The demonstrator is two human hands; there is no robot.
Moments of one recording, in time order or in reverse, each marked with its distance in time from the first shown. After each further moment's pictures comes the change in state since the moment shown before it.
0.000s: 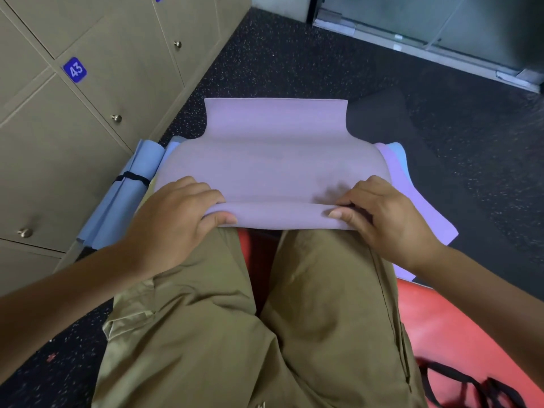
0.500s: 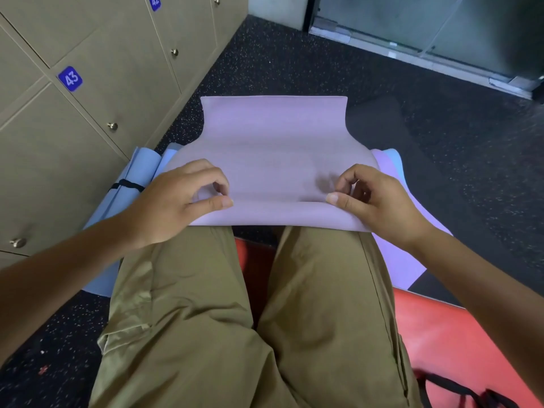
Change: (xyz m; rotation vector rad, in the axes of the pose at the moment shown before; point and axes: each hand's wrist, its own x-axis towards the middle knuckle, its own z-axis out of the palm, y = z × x) left_hand 0.041 -0.017 -0.017 -0.281 -0.128 -0.057; right_hand 0.034 0.014 -0.009 0.389 -0.051 0.279
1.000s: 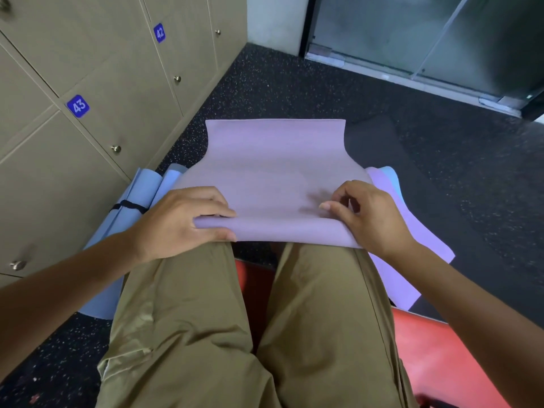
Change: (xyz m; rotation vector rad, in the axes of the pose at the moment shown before) left_hand 0.013 -0.013 0.004 -0.054 0.041 0.205; right_hand 0.020 0.012 0.006 -0.295 0.186 -0.088
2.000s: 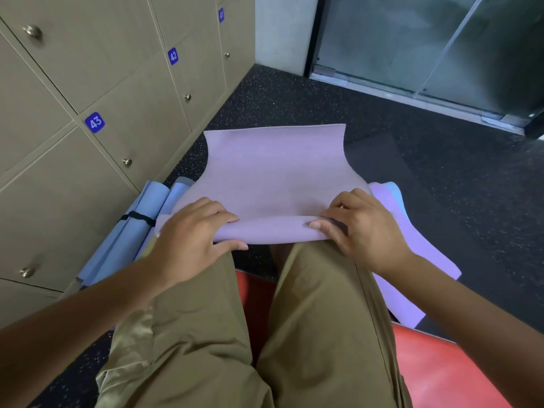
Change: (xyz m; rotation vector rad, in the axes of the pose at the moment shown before) left_hand -0.006 0.006 0.029 0.428 0.183 -0.075; right_hand 0.003 -0.001 0.007 -0.257 0.097 -0.353
